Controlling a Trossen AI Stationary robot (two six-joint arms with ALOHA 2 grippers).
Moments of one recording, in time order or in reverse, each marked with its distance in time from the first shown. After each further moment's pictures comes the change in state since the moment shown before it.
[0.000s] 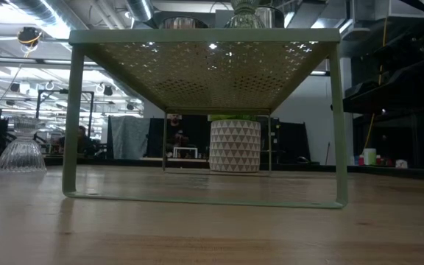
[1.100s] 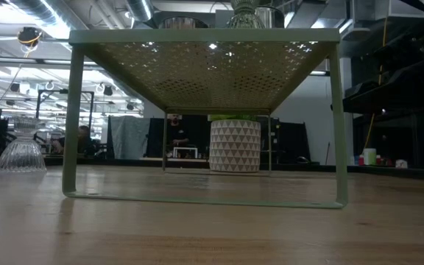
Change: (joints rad) left arm 0.047 0.076 0.033 0.214 0.185 0.251; right arm 0.000 0.000 0.000 0.000 0.000 0.000
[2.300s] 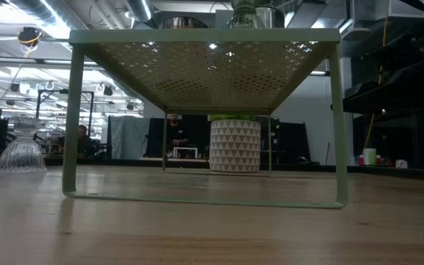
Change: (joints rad) left arm 0.087 0.204 0.000 0.206 -0.020 0.251; right arm 0.000 0.000 0.000 0.000 0.000 0.000
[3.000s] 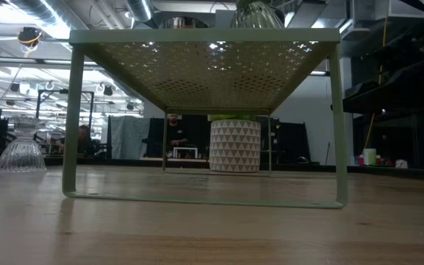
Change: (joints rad) left arm 0.000 0.000 0.000 -0.001 0.041 0.051; right arm 0.000 0.000 0.000 0.000 0.000 0.000
